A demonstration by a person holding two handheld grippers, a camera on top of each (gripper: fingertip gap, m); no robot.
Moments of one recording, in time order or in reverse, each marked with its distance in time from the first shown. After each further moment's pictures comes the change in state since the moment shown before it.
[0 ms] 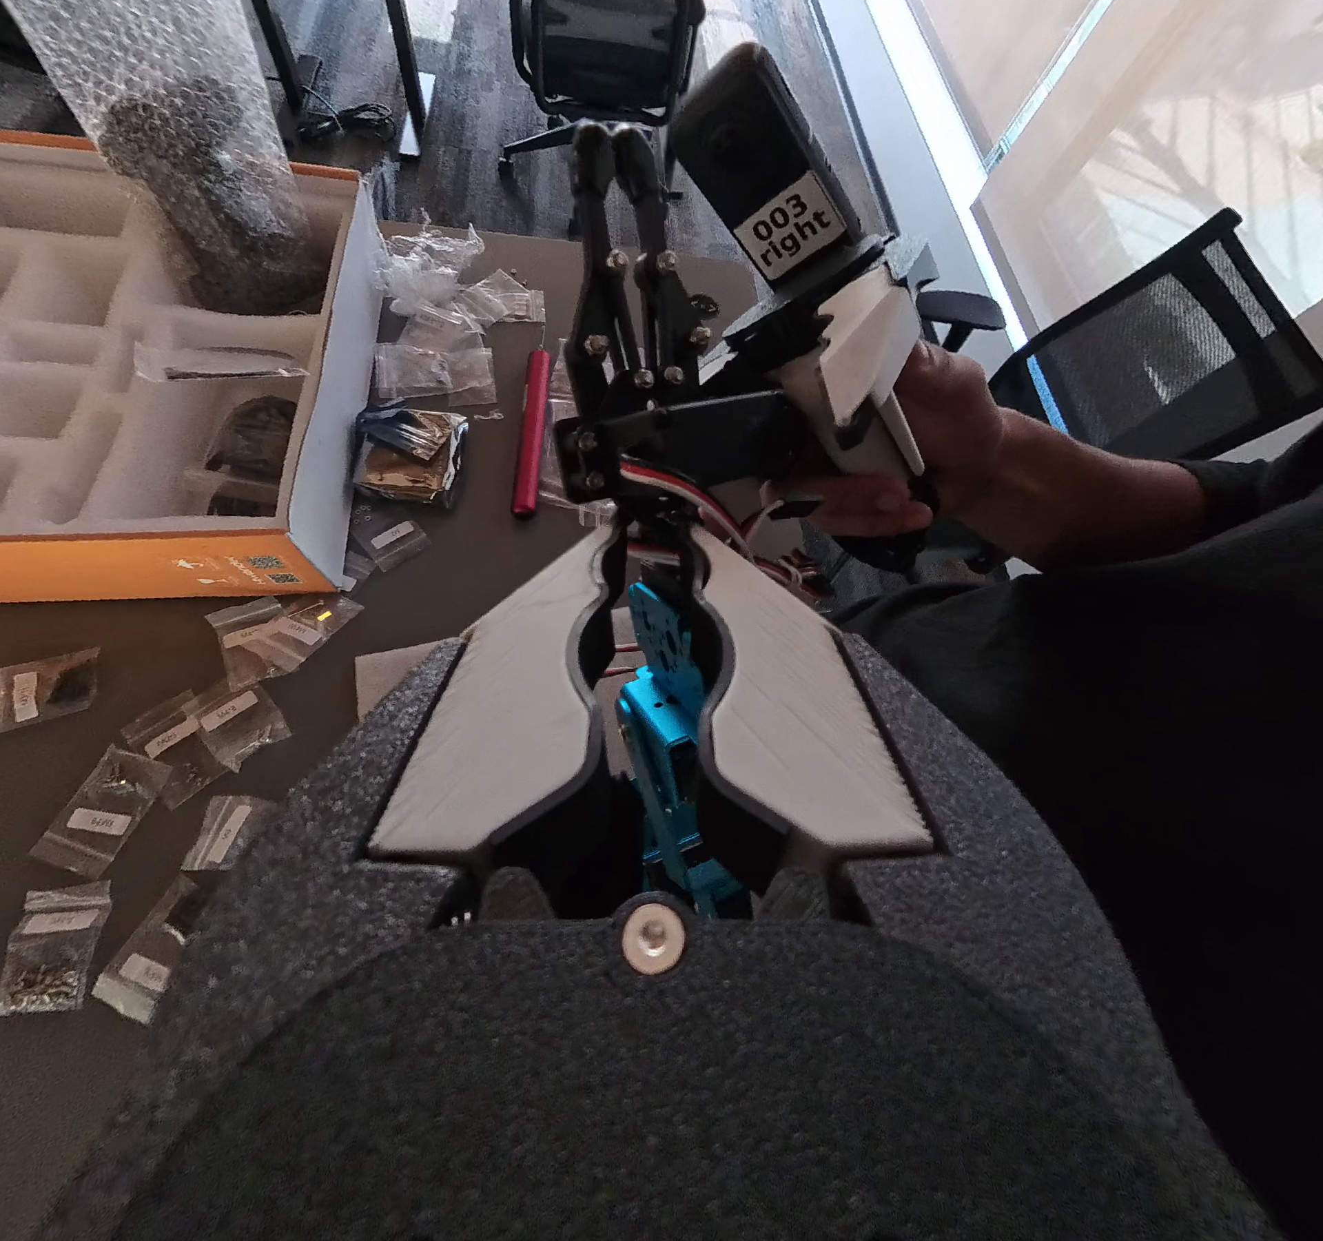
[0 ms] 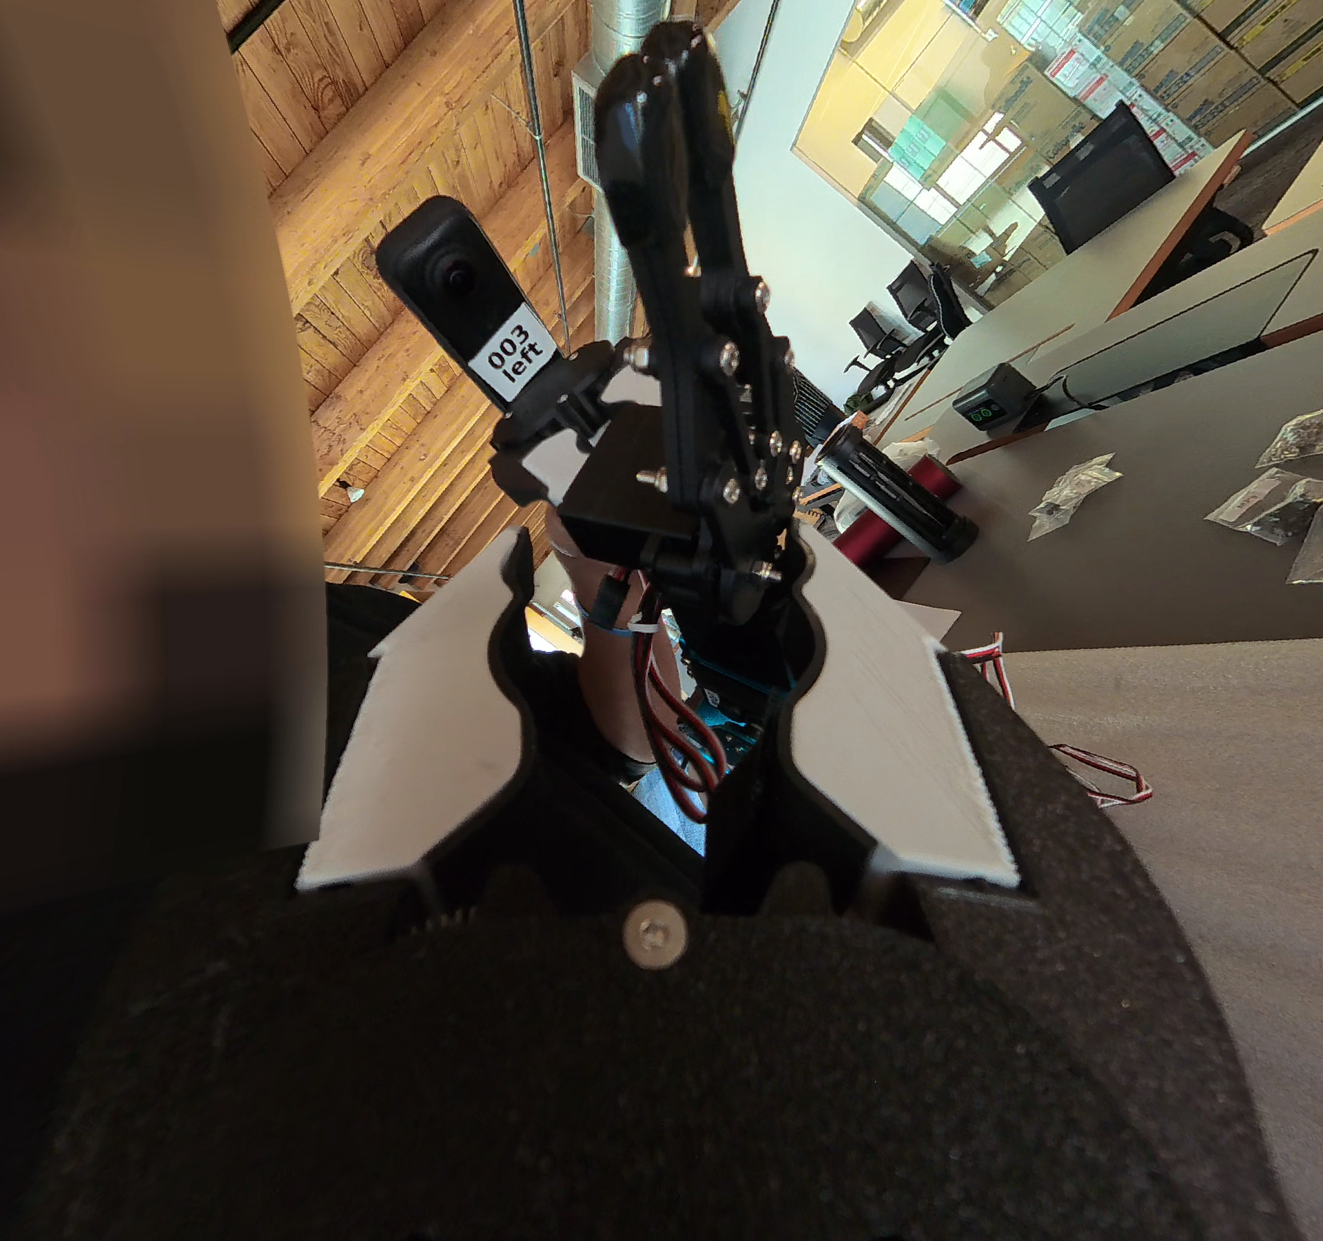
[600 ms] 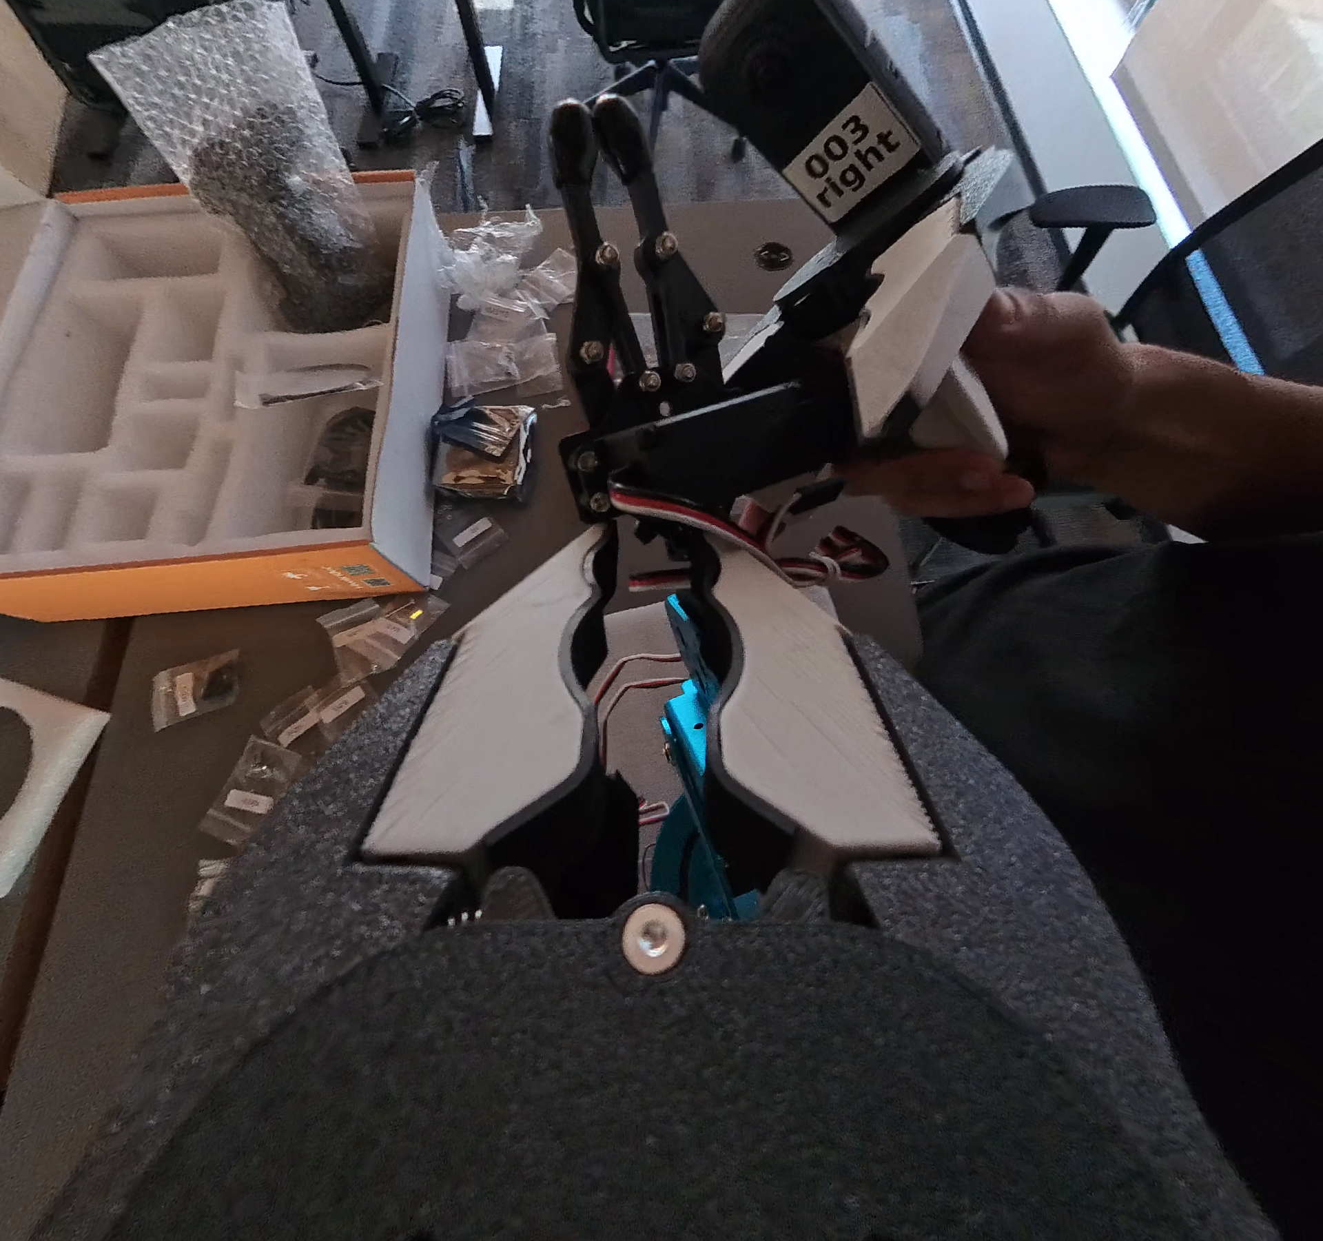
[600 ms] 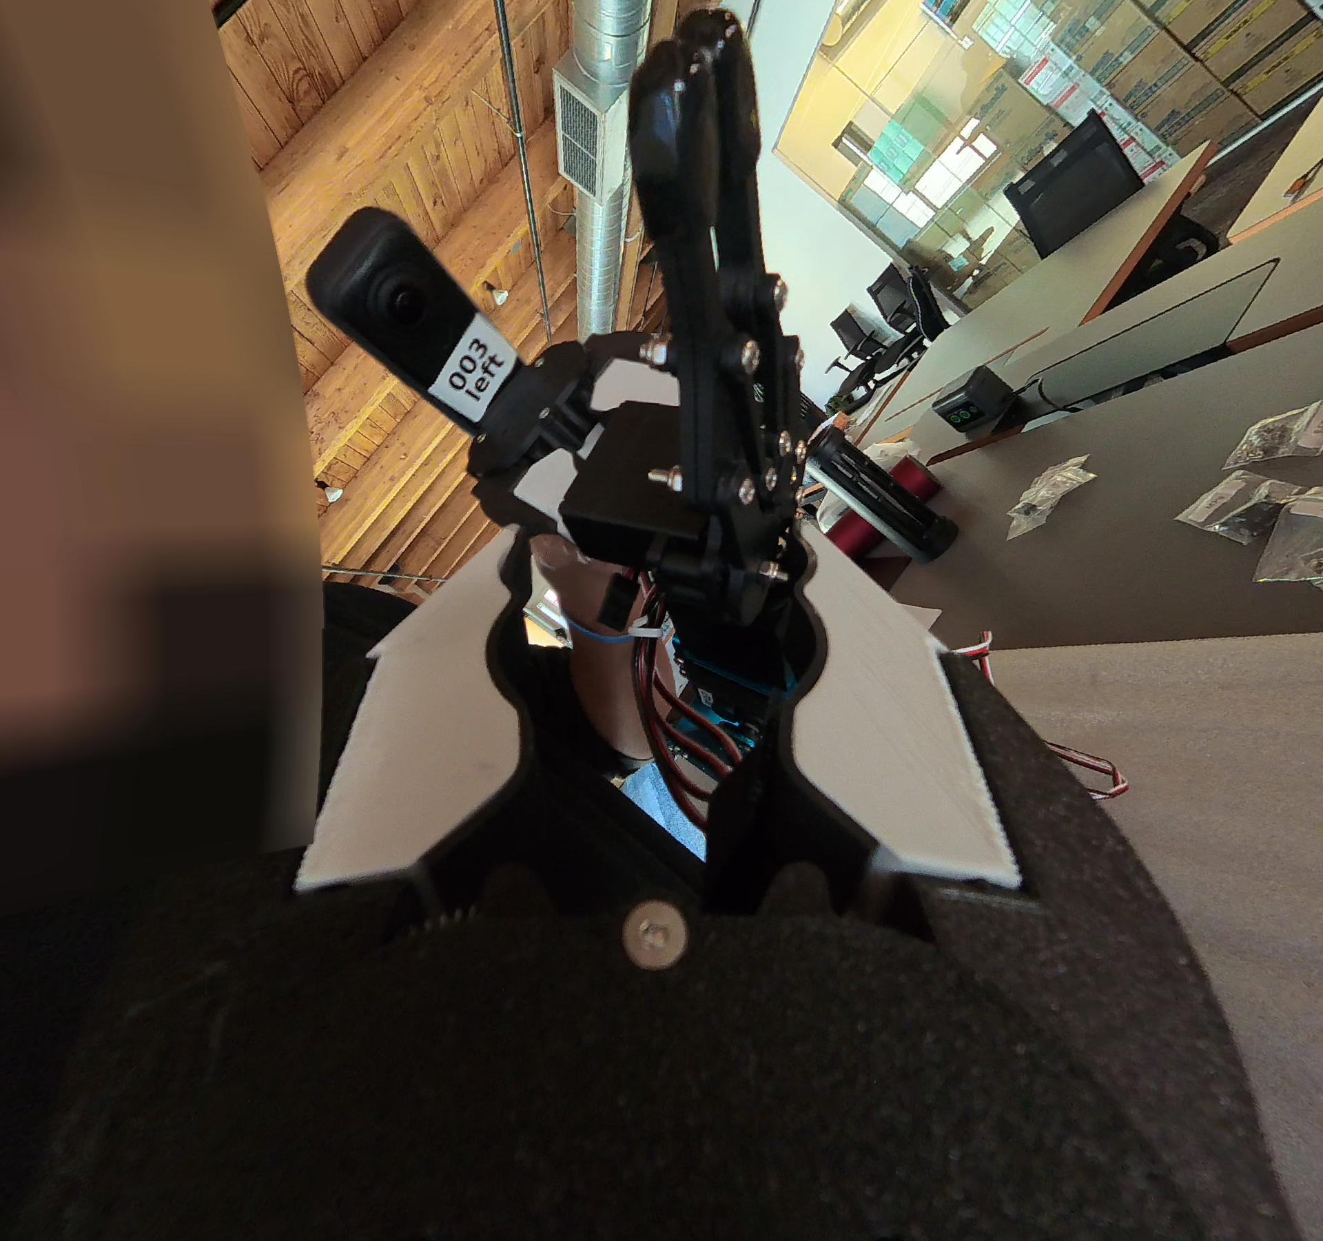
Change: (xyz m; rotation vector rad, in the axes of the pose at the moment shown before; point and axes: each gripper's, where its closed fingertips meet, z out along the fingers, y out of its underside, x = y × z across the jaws) left arm -0.009 0.003 0.017 -0.069 -0.116 0.141; right arm 0.003 -0.001 0.000 0.000 0.027 -0.012
